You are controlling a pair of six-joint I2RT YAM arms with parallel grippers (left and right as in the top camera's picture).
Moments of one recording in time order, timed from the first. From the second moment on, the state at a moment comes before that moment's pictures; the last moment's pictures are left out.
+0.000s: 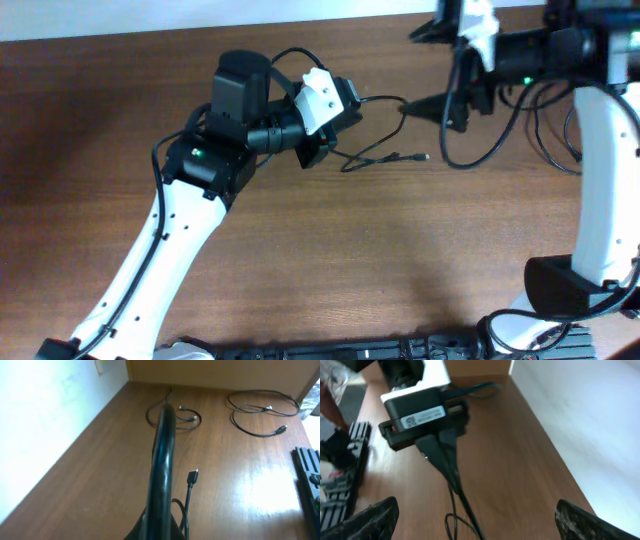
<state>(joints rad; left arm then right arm) -0.44 1.47 1.40 -0.45 0.73 0.48 0.04 1.78 2.31 -1.57 -1.02 -1.09</state>
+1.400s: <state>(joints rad) -0.44 1.42 1.41 -0.84 0.62 0.48 0.03 1.78 2.31 -1.12 0.02 -0.60</state>
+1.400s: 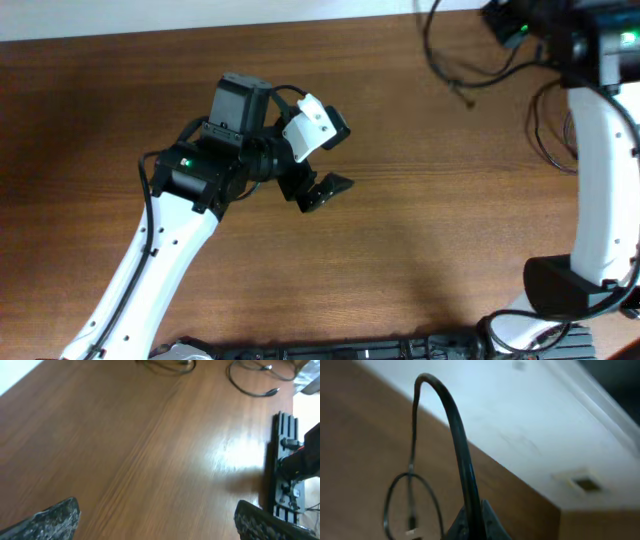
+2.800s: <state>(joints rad) -0.44 1.42 1.41 -0.85 0.58 0.48 -0.21 2.30 2.31 -0.88 -0.24 0.32</state>
